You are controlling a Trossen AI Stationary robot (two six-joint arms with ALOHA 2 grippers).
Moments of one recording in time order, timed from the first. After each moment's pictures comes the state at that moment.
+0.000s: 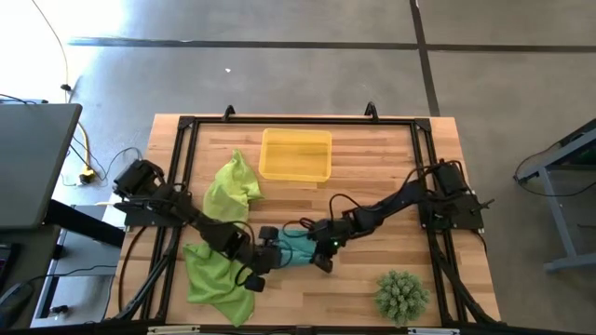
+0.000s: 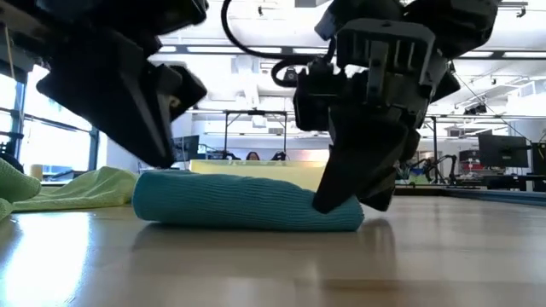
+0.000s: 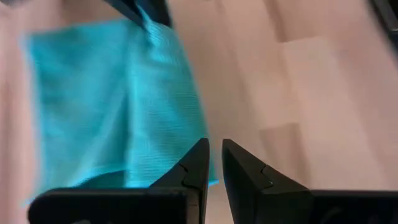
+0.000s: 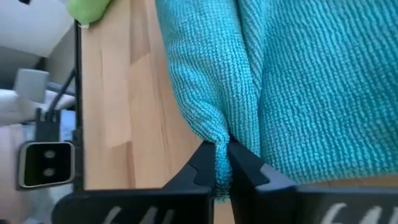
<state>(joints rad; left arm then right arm) -0.42 1.74 0.96 -0.17 -0.19 -0.23 0.27 1.94 0.93 0.20 -0.29 0.75</state>
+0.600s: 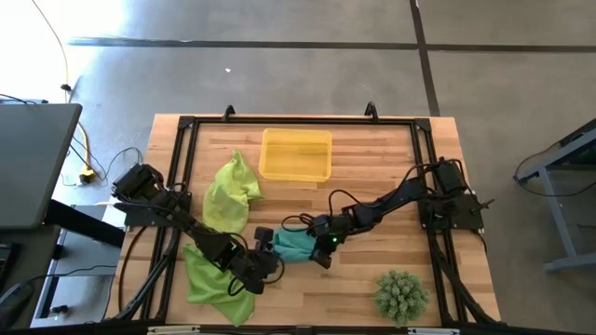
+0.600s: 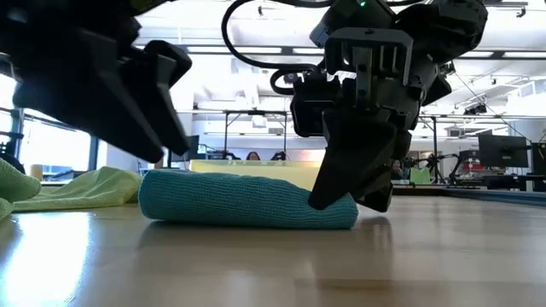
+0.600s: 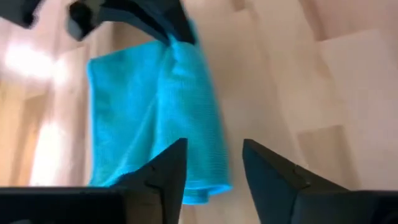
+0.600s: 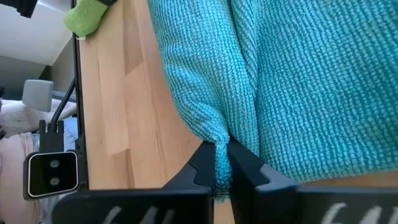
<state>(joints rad) -0.51 1.76 0.96 -0.18 -0.48 -0.22 0.23 1.94 0.93 0.20 -0.31 0.77</state>
